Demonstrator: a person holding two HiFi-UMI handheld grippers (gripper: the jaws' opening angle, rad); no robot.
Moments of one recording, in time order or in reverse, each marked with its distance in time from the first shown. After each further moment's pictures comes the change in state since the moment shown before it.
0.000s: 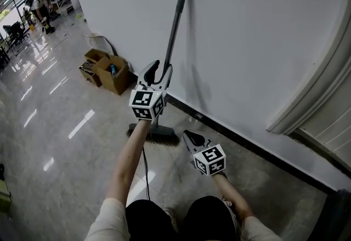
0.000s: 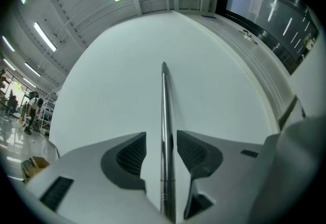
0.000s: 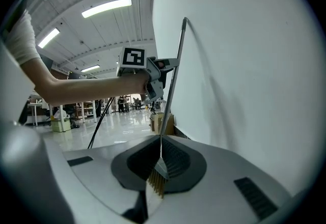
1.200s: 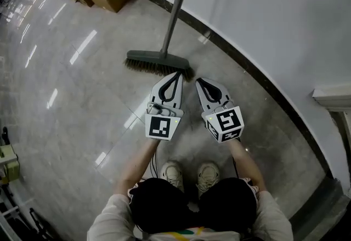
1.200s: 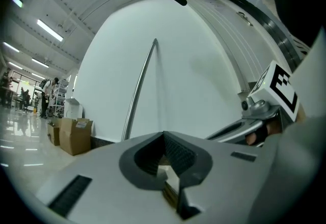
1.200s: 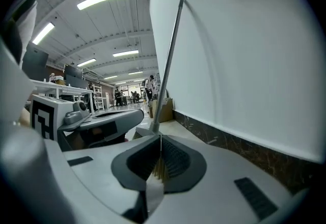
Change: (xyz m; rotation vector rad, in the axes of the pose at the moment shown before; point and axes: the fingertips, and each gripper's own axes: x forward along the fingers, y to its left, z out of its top) left arm -0.181 -0.069 -0.220 -0.079 0.146 0.112; right arm 0.060 -0.007 -0.106 0.017 0.083 -0.010
